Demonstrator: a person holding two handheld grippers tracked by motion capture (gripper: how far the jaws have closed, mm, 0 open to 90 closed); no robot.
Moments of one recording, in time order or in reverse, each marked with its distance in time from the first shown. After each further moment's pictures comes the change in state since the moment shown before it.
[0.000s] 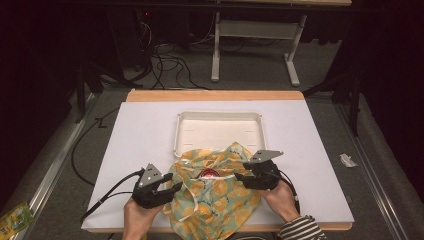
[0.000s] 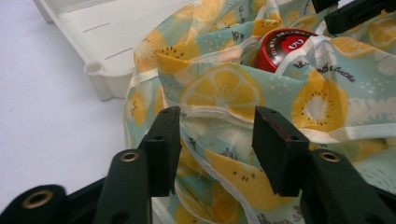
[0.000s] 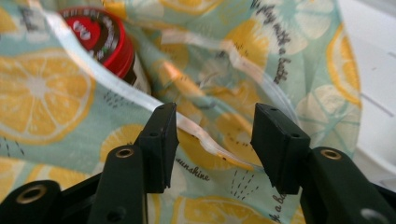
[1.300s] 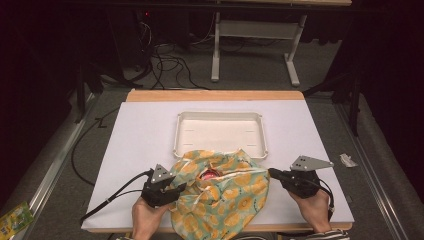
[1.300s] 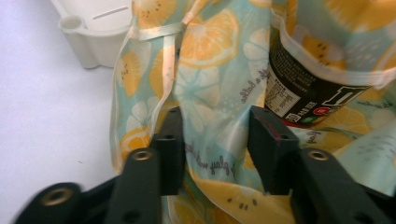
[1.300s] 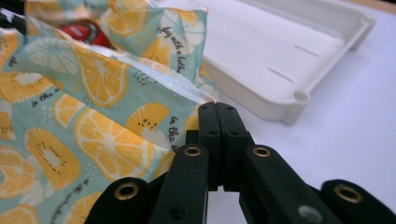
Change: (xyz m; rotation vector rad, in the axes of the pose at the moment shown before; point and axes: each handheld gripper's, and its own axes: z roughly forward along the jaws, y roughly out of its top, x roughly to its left) left arm 0.001 -0.007 0.031 0.092 0.017 -0.057; right arm -0.036 -0.050 -0.074 -0.153 -0.039 0.063
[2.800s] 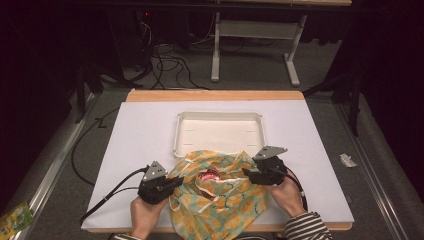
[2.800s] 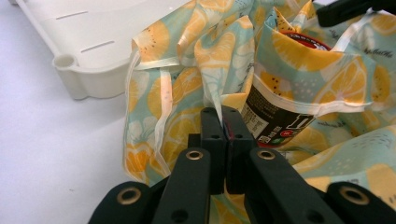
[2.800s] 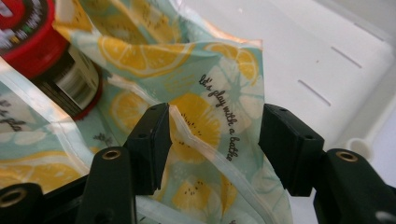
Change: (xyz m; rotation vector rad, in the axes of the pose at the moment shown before) left arm 0.005 0.008 -0.014 -0.087 -0.093 0.004; right arm 0.022 0.036 0.076 0.184 -0.070 -0.105
